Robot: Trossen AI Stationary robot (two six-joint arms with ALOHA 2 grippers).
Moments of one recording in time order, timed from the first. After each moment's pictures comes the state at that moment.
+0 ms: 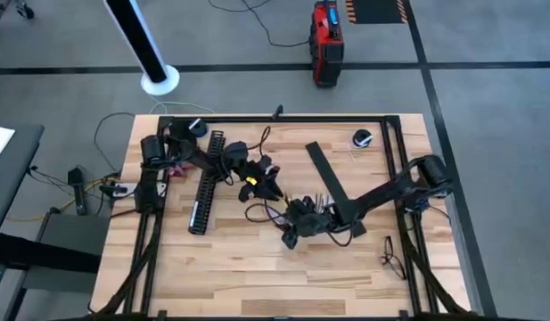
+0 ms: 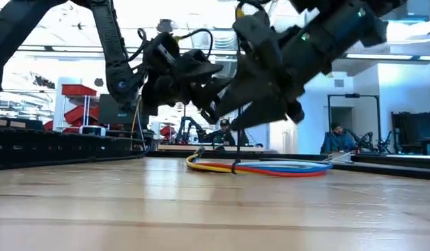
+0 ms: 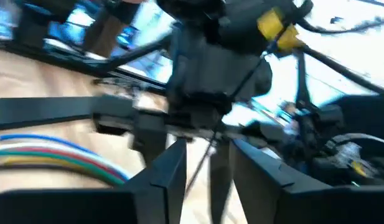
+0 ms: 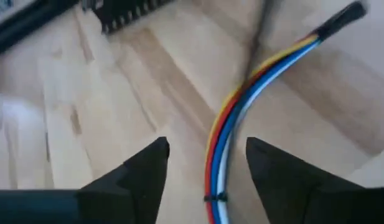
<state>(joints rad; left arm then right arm) 0.34 1.99 0.81 1.23 1.08 -0.53 0.31 1.78 0.95 0.10 0.43 0.74</state>
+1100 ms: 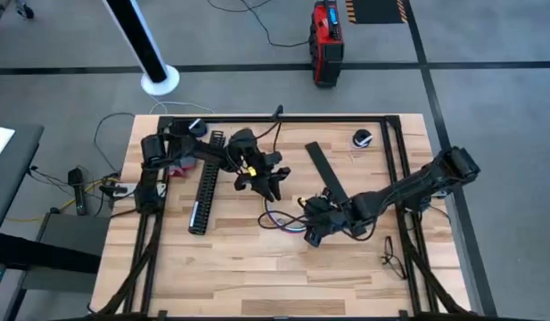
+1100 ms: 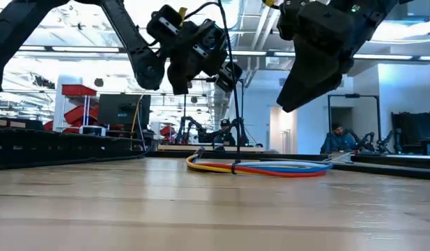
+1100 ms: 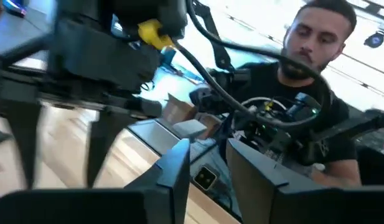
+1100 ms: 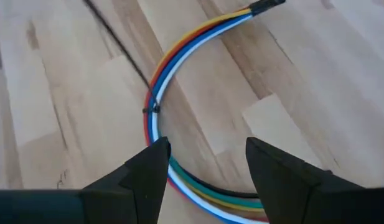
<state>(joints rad) 0.36 1.99 1.05 1.21 1.39 -0.72 0.36 1.56 0.95 -0.36 0.44 0.65</state>
